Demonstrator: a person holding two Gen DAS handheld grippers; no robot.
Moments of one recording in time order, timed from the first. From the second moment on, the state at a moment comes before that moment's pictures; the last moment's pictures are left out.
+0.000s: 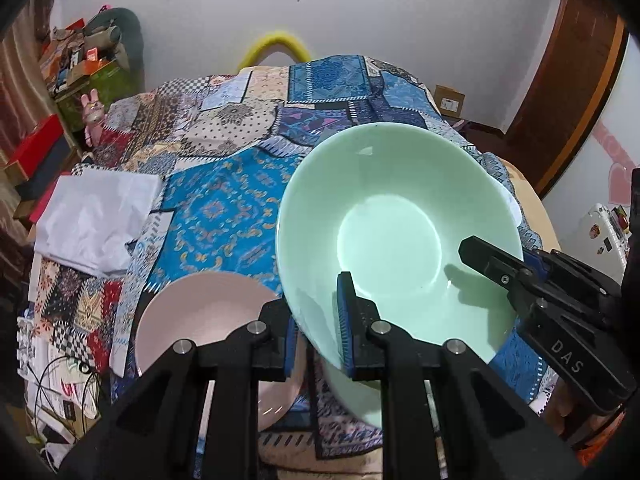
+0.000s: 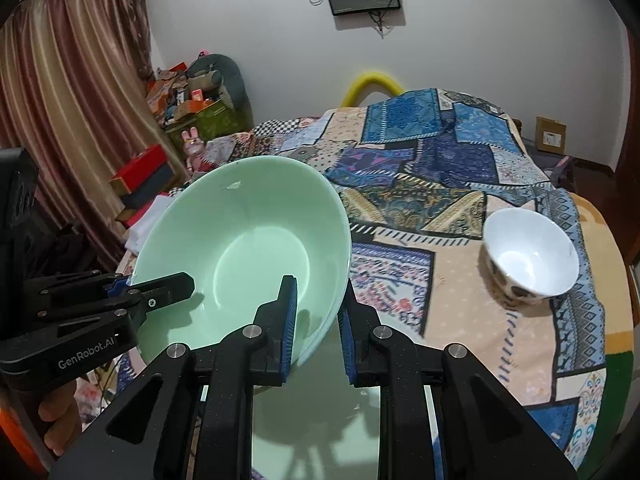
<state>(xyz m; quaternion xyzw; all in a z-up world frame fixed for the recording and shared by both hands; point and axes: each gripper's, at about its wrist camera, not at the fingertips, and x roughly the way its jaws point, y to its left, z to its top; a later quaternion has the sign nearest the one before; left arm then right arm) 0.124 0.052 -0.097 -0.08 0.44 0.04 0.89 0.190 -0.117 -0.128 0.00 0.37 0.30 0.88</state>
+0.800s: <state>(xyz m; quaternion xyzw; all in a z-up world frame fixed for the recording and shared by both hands) 0.071 0.143 -0.137 -0.12 0.46 0.09 0.87 0.159 -0.027 -0.167 -0.03 0.41 0.36 0.84</state>
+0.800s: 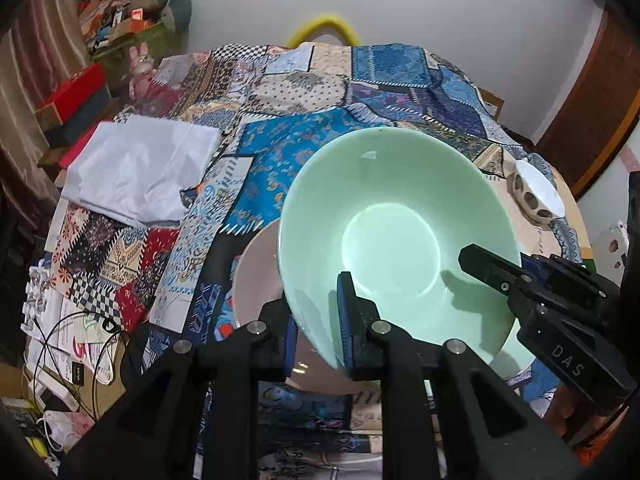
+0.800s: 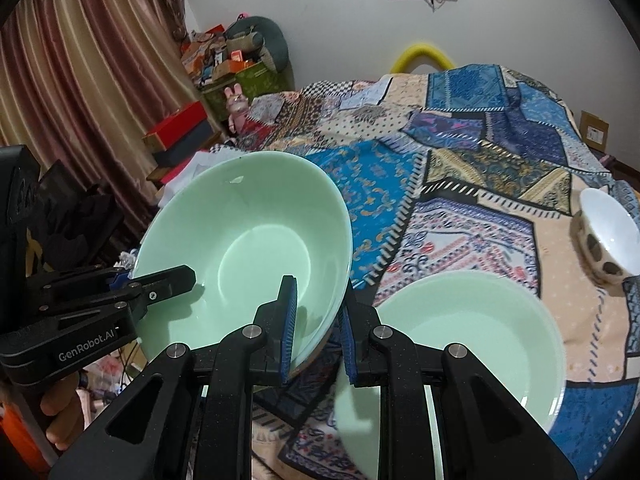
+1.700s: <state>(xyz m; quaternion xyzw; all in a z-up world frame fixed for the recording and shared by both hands) 0.068 0.175 -0.191 -0.15 0.50 0.09 0.85 0.153 0.008 -0.214 -0.05 0.47 0.36 0.81</state>
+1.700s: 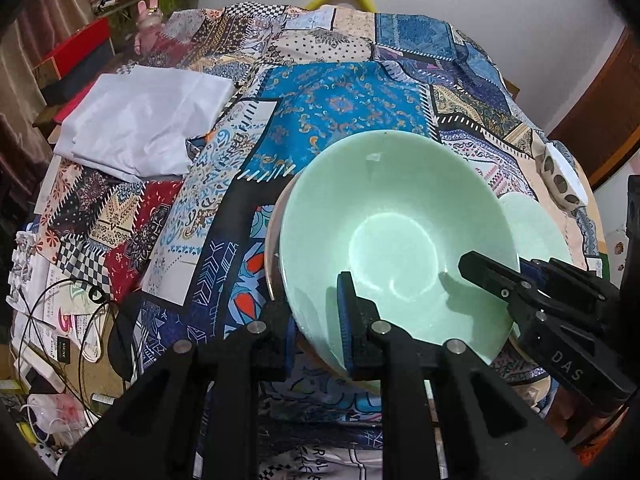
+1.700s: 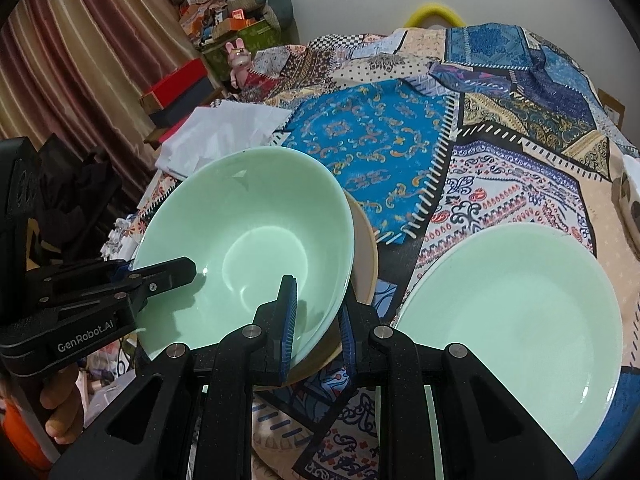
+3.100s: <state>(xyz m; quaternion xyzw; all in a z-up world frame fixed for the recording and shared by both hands) 0.090 0.166 -0.160 -0.07 0.47 0.13 0.87 0.153 -0.017 -0.204 -0.04 0.45 0.36 0.82</state>
